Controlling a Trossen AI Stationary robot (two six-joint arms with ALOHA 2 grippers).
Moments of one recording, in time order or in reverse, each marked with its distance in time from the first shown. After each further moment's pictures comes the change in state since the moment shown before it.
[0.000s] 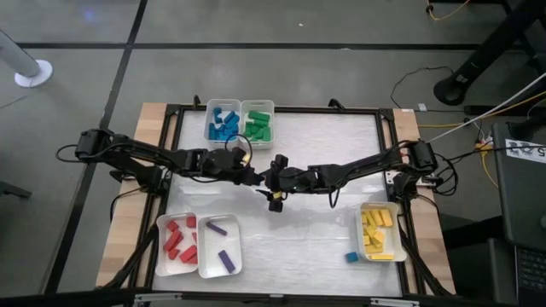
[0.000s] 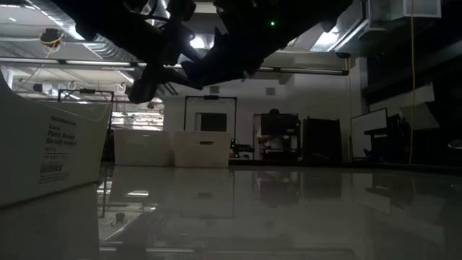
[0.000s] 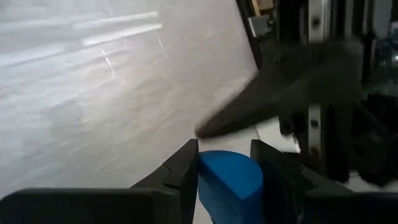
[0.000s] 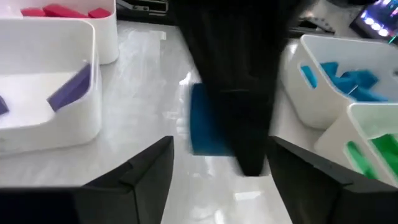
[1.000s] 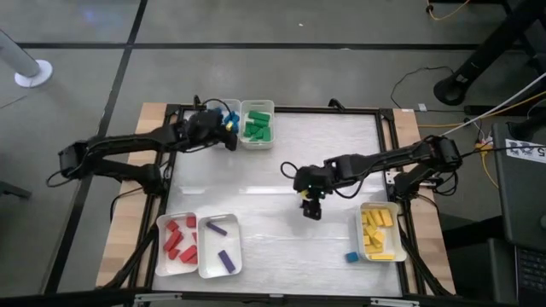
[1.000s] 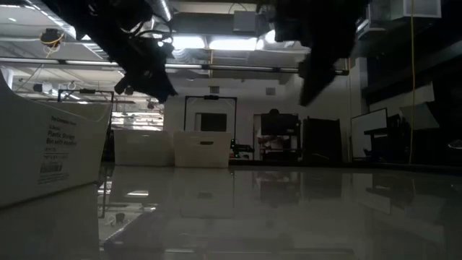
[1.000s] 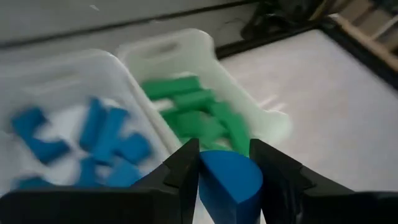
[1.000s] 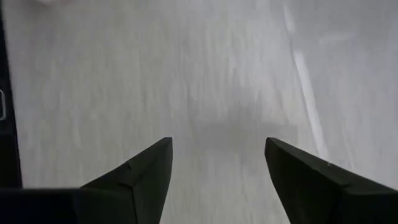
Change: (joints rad) left arm 0.429 -0.224 0.001 -0.324 -0.215 0.682; right arm 0.015 -0.220 0.001 -0.783 -0.391 0.359
